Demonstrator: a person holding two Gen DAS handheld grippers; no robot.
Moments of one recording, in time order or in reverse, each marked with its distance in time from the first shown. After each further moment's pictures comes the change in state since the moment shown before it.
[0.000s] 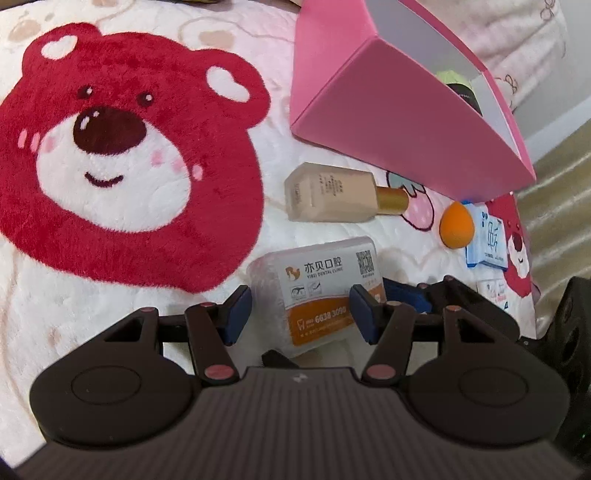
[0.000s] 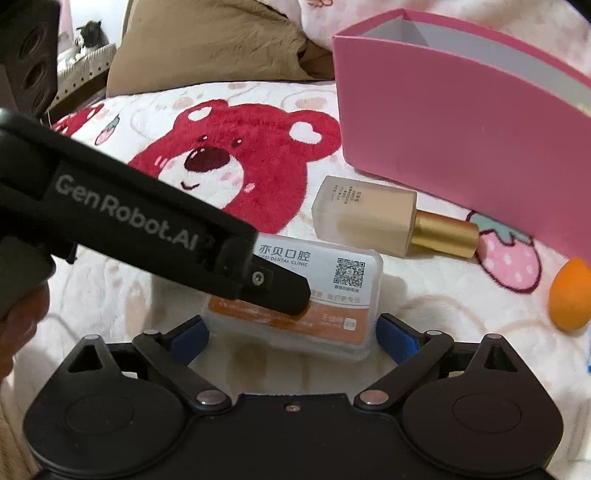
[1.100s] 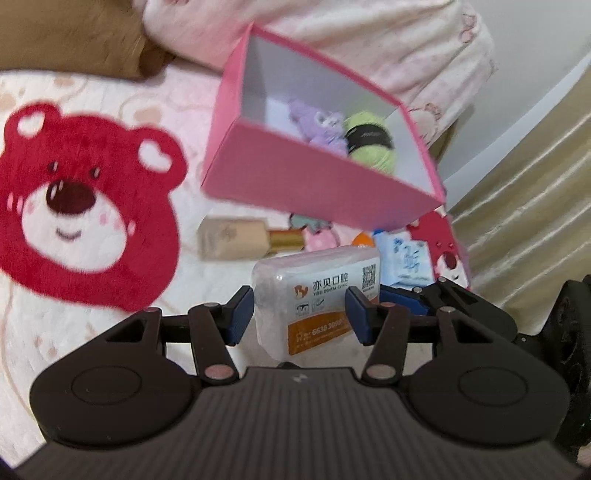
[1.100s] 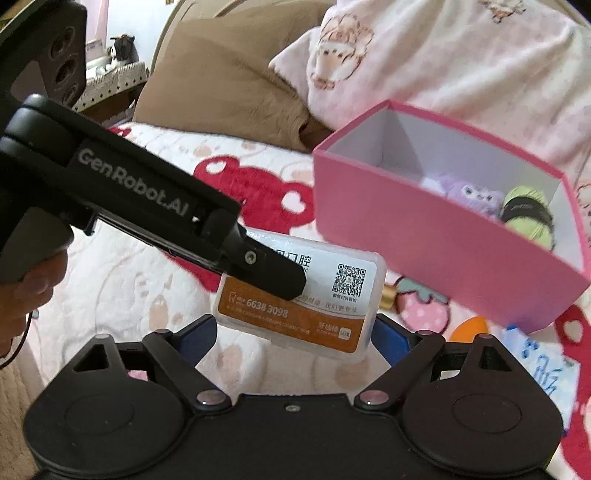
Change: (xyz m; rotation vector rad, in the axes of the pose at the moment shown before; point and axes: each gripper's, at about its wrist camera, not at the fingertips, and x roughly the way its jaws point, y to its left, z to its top) left arm -0.066 -0.066 -0.002 0.090 -0.143 -0.098; right arm -0.096 -0.014 0.014 -0.114 -0.131 -0.043
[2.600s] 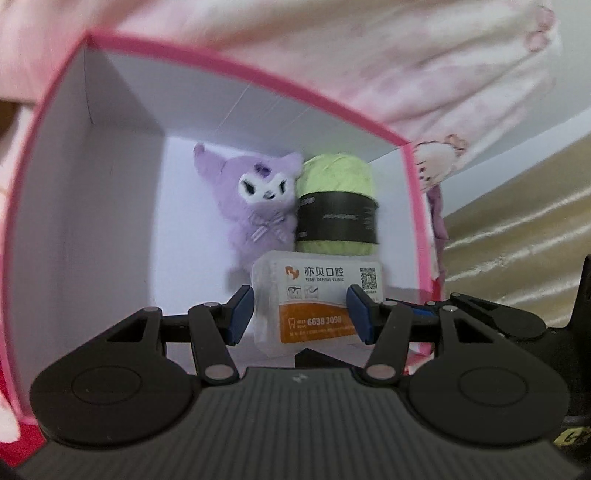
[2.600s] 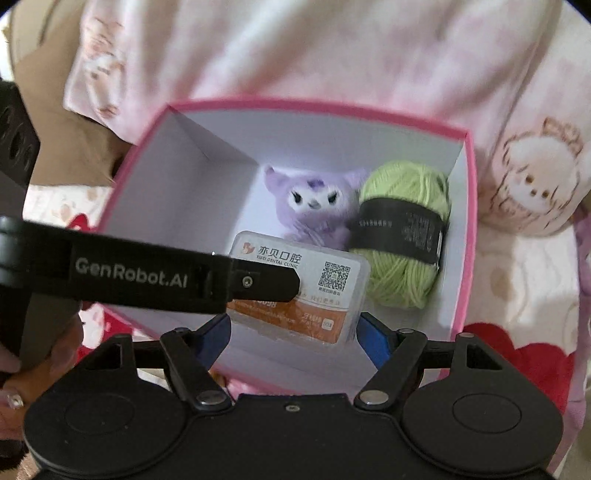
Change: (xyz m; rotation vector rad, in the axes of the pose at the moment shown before) left arm 0.171 -0.058 0.159 -0.102 0.238 -0.035; right arm 0.065 -0.210 0.122 0.377 0.366 -0.058
